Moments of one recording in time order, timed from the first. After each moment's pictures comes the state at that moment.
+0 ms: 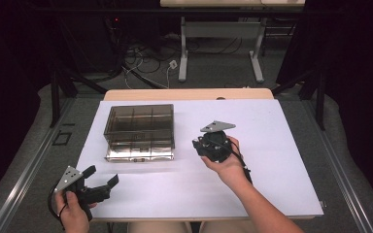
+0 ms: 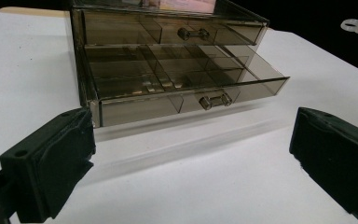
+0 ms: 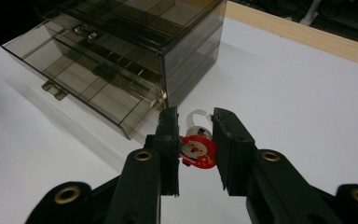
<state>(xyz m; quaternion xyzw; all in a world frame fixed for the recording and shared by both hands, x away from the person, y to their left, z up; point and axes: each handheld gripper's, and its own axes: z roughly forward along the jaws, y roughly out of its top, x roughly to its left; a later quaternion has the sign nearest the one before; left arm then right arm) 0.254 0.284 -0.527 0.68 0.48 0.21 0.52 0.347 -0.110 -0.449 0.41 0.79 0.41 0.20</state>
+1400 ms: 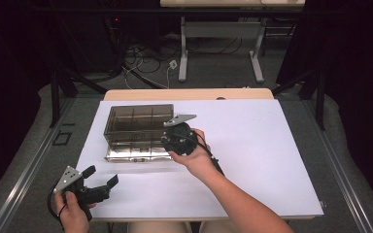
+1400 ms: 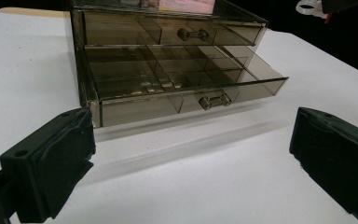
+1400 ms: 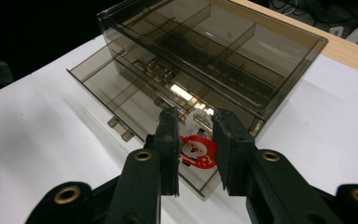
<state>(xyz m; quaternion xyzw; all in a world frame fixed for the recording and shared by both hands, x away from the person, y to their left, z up) 0.254 0.286 -0.527 0.68 0.48 0.21 0.52 0.364 -0.026 -0.435 0.36 0.82 0.41 0.15</state>
